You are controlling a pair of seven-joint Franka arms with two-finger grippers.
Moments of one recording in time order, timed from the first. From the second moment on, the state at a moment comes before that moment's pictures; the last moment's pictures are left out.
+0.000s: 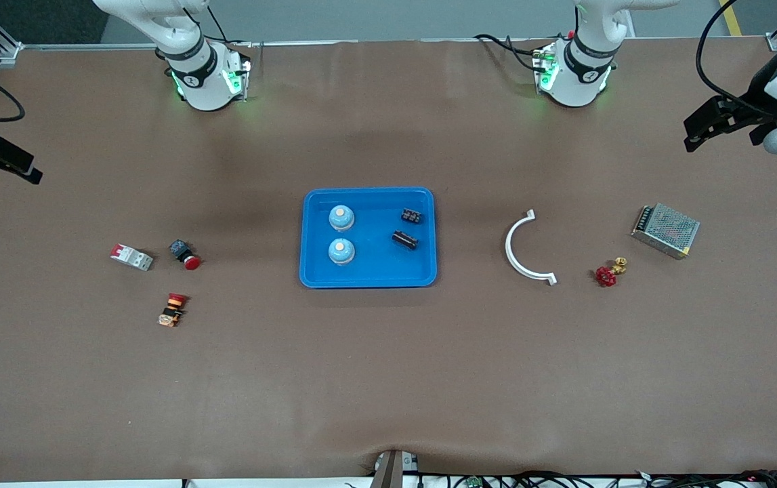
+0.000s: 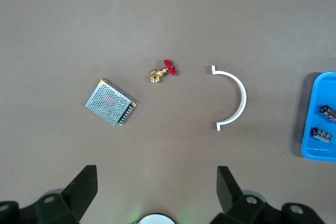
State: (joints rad) left arm -0.03 -0.10 -0.09 -1.59 0.05 1.47 -0.18; right arm -0.01 -0.09 -0.10 -1.69 0.05 1.60 0.01
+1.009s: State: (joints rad) left arm -0.03 -0.10 -0.09 -1.59 0.05 1.47 -0.18; right arm 0.00 -0.11 0.03 -1.71 0.07 1.63 0.16
